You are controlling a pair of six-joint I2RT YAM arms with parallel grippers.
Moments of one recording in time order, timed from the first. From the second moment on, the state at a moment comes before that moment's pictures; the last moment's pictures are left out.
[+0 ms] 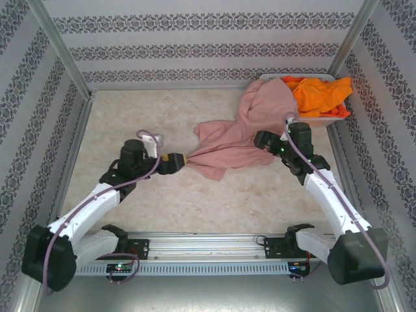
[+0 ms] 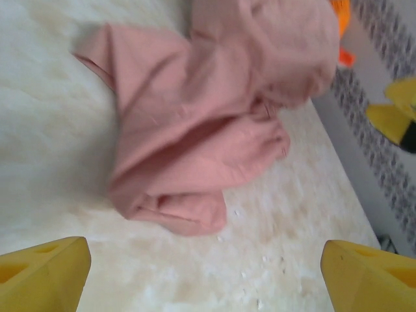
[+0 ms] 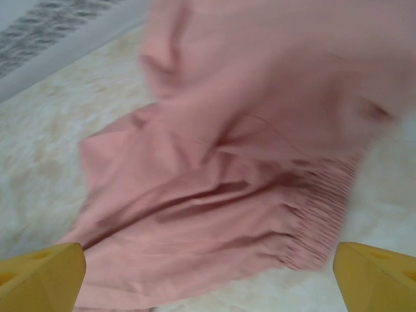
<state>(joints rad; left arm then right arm) -0.40 1.09 0.63 -0.08 0.43 -0.50 0.10 1.09 0.77 -0.35 -0.16 0.53</state>
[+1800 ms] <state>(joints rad) -0.36 1.28 0.93 -0.20 -0.20 -0.04 0.17 1.20 0.67 -0.32 -0.20 0.55</state>
